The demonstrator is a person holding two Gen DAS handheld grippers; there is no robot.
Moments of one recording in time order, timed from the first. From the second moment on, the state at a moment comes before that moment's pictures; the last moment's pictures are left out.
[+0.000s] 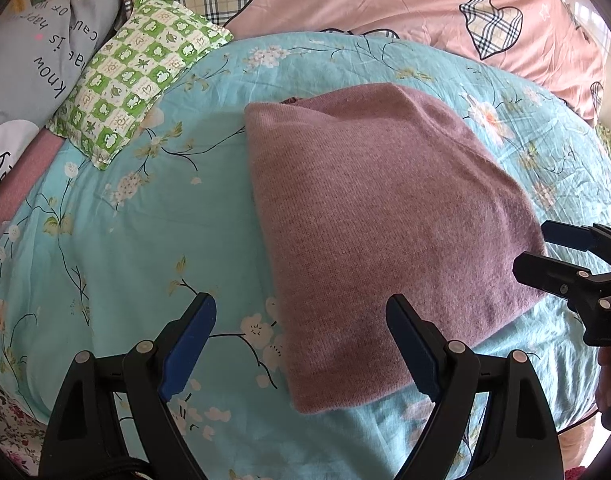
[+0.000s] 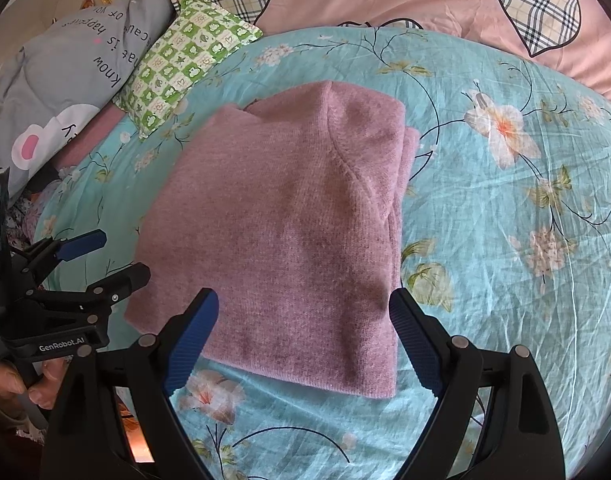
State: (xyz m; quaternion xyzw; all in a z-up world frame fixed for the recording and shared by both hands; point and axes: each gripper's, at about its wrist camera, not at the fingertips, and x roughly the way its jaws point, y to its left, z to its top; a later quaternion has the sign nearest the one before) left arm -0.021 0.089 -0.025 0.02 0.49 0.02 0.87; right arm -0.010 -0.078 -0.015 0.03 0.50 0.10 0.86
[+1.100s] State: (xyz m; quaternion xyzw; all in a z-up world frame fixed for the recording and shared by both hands) left arm -0.015 0.090 -0.023 0.02 0.50 0.02 0.87; right arm -0.005 -0.083 -0.010 0.03 0.50 0.10 0.86
